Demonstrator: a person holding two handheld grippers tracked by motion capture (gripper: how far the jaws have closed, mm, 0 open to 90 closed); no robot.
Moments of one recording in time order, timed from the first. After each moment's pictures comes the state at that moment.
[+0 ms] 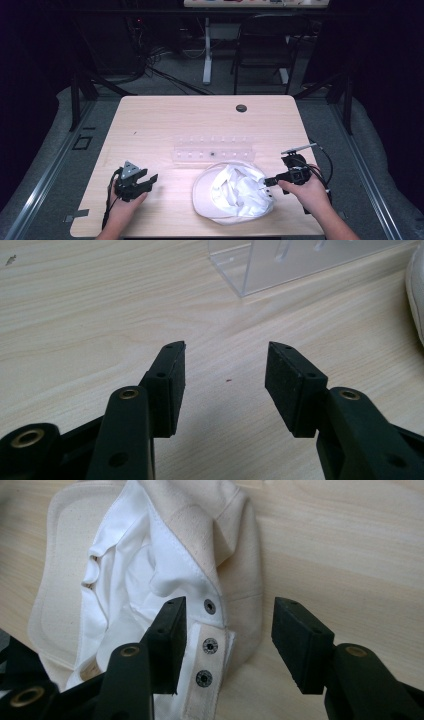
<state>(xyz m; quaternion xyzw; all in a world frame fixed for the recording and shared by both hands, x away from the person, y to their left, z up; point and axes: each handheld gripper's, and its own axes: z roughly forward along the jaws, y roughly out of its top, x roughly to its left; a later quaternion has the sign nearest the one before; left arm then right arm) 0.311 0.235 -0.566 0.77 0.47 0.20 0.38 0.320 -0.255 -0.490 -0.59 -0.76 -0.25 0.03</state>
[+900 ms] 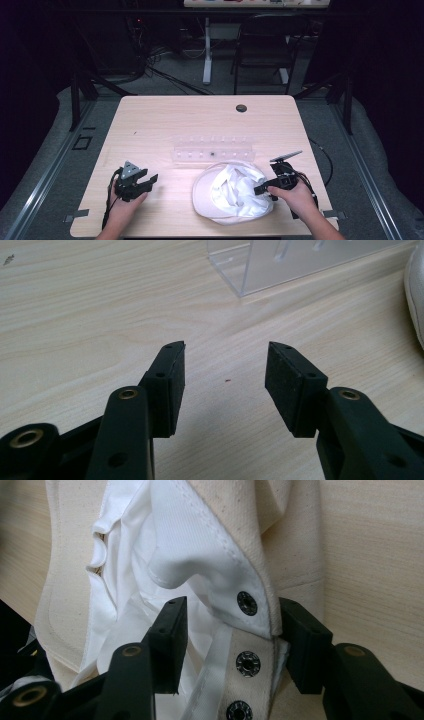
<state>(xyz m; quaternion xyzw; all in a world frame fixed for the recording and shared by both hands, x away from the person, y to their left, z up) 0.312 0.235 -0.566 0.78 0.47 0.20 0.38 0.323 -0.235 -0.529 -0.60 -0.75 -0.25 0.10</state>
